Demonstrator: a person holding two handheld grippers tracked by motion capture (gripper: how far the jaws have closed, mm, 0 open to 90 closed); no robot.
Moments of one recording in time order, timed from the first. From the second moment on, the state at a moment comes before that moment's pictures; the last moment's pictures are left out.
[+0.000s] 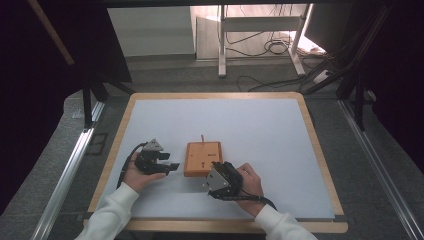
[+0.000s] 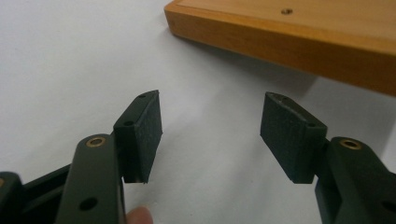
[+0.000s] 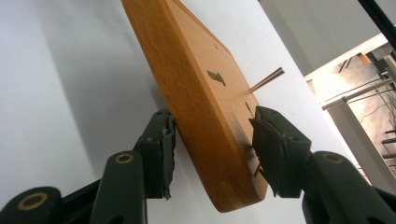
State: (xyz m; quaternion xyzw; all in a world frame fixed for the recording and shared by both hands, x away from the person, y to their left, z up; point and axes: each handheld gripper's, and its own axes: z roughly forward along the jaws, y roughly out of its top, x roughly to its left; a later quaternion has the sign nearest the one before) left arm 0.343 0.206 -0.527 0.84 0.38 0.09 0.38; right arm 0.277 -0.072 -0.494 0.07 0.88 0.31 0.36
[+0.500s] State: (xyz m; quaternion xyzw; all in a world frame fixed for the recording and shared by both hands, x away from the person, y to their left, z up) left arm 0.343 0.212 -0.531 0.83 0.39 0.09 0.38; right arm 0.285 -0.065 -0.479 0.06 0.88 0.29 0.37
